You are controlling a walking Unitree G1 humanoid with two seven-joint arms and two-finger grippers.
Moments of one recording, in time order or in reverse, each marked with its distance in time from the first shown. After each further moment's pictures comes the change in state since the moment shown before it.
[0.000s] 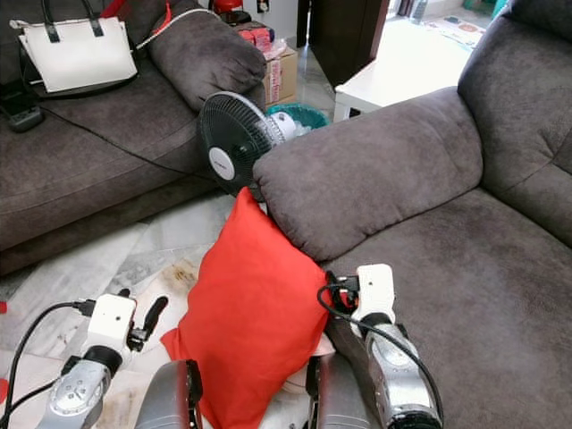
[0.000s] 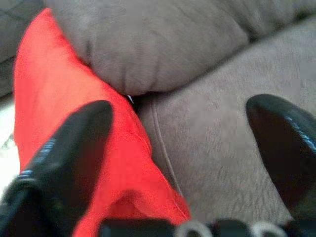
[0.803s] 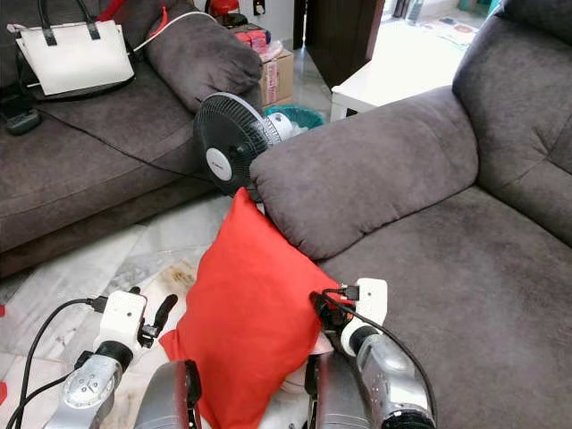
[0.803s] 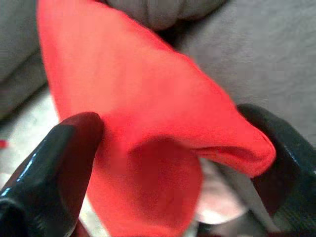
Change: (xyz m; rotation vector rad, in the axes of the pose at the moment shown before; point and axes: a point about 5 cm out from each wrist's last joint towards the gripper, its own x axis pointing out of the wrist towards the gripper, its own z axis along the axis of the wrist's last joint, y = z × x) left arm 0.010 -0.011 0.002 -0.017 -0.020 -0.032; right arm -0.002 0.016 -0.028 0.230 0.187 0.148
